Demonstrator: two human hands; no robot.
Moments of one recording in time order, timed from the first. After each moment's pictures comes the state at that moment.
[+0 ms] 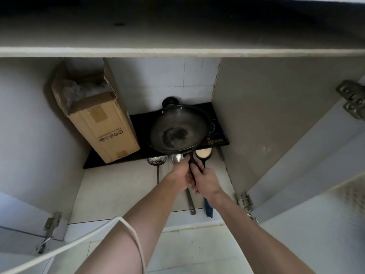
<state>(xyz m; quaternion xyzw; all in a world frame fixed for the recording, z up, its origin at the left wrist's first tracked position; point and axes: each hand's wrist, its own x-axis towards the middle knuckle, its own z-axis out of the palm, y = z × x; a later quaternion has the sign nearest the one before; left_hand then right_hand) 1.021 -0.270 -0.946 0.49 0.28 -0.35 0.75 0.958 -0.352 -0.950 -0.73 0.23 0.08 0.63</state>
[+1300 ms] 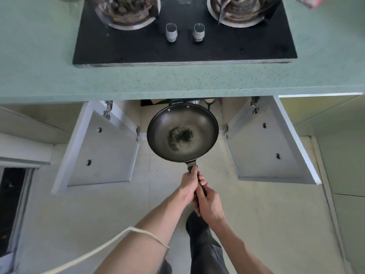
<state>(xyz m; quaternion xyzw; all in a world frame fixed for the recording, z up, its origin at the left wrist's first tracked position) 0.612 -0.171 -0.547 0.47 0.42 -0.36 0.69 0.530 -0.233 -0.512 -0.74 0.29 0.21 0.58</state>
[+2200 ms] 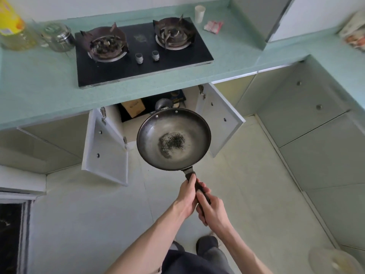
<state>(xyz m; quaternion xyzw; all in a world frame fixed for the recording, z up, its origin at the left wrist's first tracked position) 0.354 -0.102 -0.349 0.46 0.30 -0.44 0.71 0.260 -0.166 -0.318 -0.69 0.33 0.10 0.63</state>
